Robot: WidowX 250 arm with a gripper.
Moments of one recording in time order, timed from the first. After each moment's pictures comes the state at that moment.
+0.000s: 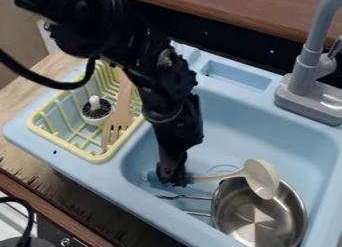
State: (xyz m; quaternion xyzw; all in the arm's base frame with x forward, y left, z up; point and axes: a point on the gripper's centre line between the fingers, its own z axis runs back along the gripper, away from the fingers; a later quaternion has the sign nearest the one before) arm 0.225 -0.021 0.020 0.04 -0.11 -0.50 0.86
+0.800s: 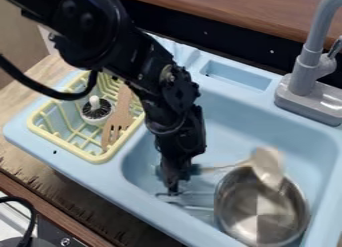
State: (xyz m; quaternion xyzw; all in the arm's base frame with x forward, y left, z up) arm 0.222 -0.023 0.012 0.04 -0.11 -0.50 0.86
